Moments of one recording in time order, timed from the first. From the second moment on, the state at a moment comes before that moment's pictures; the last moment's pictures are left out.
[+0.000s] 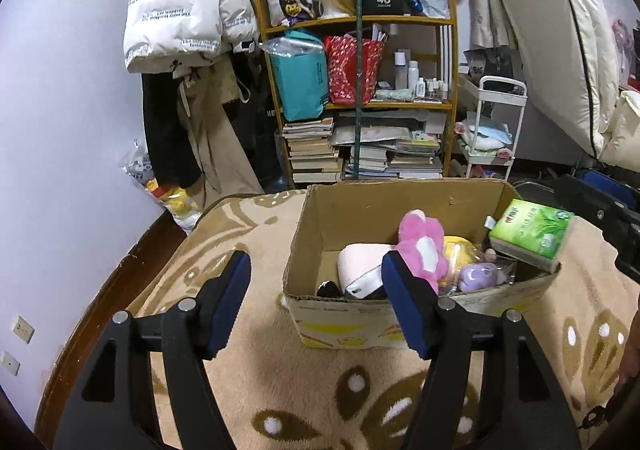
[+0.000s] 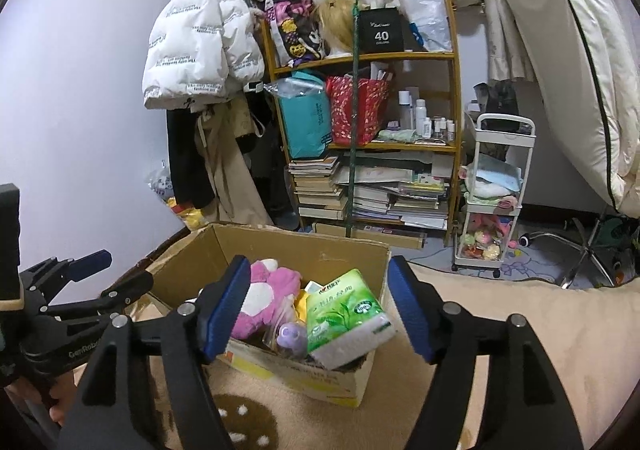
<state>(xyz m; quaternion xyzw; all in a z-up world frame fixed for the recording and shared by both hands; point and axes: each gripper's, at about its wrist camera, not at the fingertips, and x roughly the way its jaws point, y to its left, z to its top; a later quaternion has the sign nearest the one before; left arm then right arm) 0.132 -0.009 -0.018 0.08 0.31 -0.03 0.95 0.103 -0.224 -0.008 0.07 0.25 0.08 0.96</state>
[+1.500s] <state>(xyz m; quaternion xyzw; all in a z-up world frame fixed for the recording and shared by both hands) -0.010 0.024 0.034 0.05 0.22 -0.02 0.97 -0.038 -0.246 0.031 0.04 0.19 0.03 0.98</state>
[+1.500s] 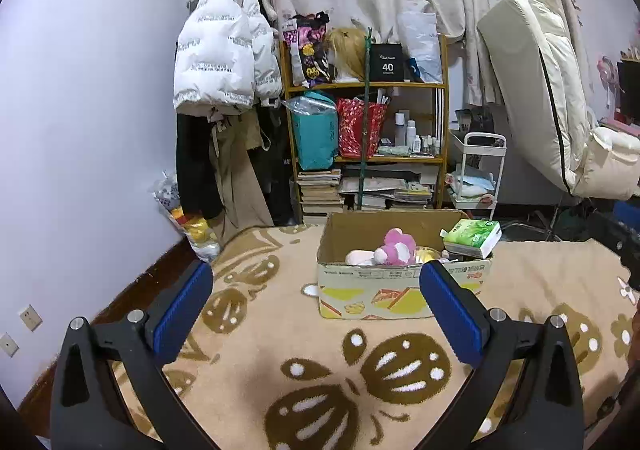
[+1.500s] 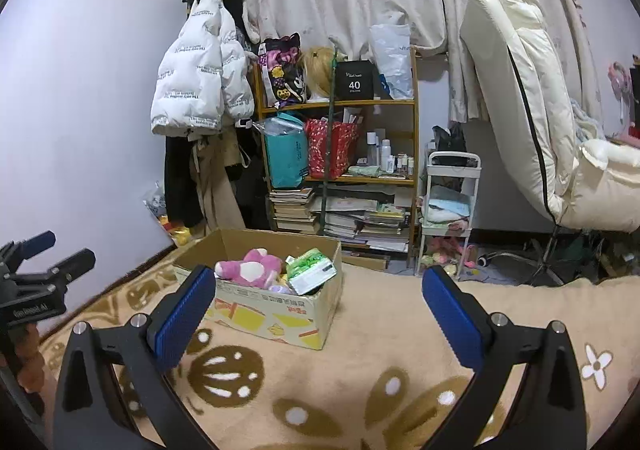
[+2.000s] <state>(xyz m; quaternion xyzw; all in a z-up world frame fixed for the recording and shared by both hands) 0.011 0.036 0.017 0.01 0.25 -0.02 0.97 -0.021 -0.247 0.009 0.03 0.22 0.03 0.97</state>
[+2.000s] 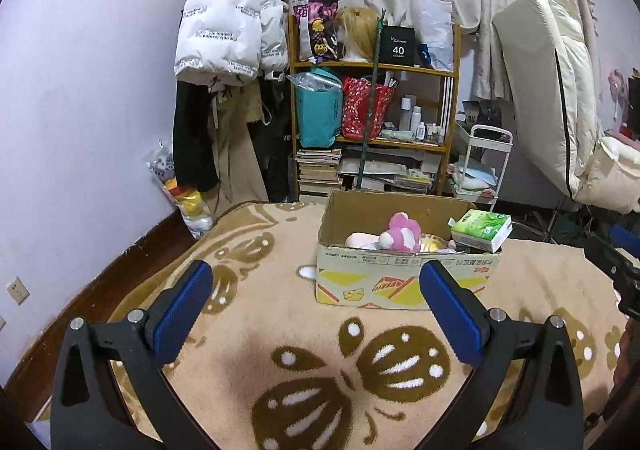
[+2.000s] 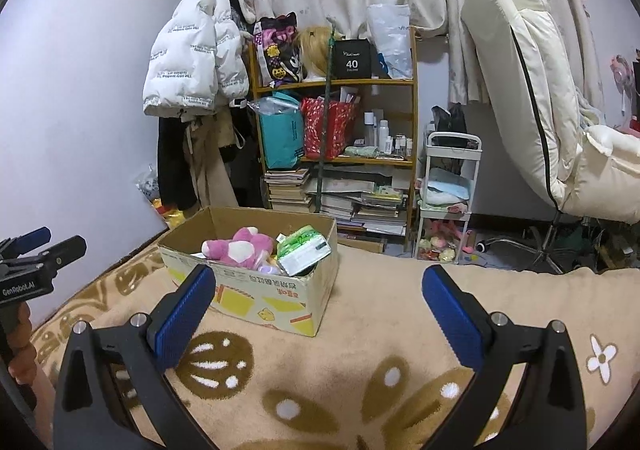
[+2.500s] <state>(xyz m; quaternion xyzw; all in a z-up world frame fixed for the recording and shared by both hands) 0.008 0.025 0.013 0.04 0.25 -0.03 0.97 -0.022 -0.246 0.012 0.05 0.22 0.03 0.98</state>
